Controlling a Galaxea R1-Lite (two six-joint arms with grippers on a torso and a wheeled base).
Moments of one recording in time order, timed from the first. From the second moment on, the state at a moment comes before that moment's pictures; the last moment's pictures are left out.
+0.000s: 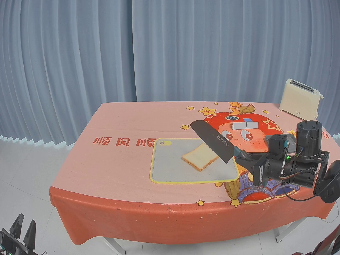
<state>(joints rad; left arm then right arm) 0.00 0.03 -0.02 -0.01 -0.01 -0.01 0.49 1.63 -0.53 -0.68 0.11 -0.02</state>
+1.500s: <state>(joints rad) -0.01 0.36 -0.14 -0.43 -0.22 0.06 0.51 1.65 -0.53 -0.68 0.11 -0.06</state>
